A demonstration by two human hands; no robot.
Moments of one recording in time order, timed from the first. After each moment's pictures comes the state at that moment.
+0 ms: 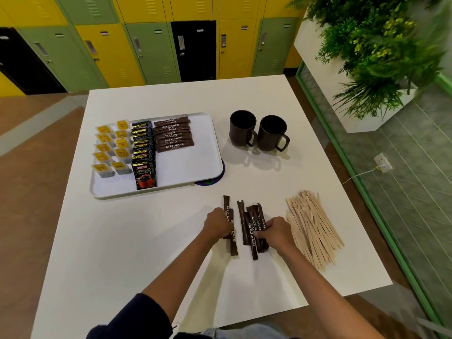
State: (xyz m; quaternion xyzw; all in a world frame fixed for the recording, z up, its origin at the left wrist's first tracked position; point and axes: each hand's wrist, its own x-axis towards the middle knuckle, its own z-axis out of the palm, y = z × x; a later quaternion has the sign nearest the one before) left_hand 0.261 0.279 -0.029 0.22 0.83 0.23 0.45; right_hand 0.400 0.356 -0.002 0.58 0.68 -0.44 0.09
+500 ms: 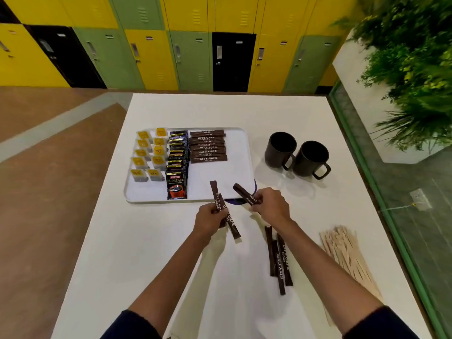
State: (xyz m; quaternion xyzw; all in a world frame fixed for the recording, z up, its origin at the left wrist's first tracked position) left_hand 0.168 0.251 -0.028 0.04 0.74 0.53 0.40; right_hand 0.257 0.390 0.019 0.44 0.84 -0.31 0.09
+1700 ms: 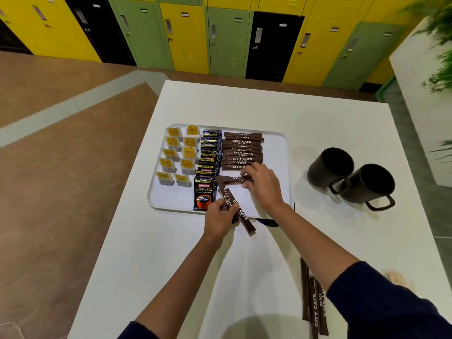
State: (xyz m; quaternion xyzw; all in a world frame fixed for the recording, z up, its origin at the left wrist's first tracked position) left_hand 0.107 0.254 -0.033 -0.04 0.73 0.59 0.34; right_hand 0.114 0.399 -0.037 0.20 0.96 -0.20 -0.06
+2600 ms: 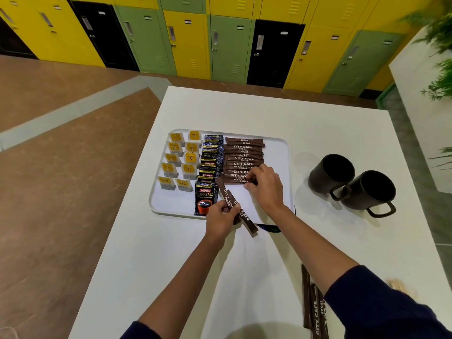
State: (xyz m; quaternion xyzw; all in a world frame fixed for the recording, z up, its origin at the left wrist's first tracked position) left_hand 0.101 0.261 -0.035 -0.07 0.72 0.60 0.34; right_hand 0.109 0.406 -0.039 0.27 0.93 -0.23 -0.07
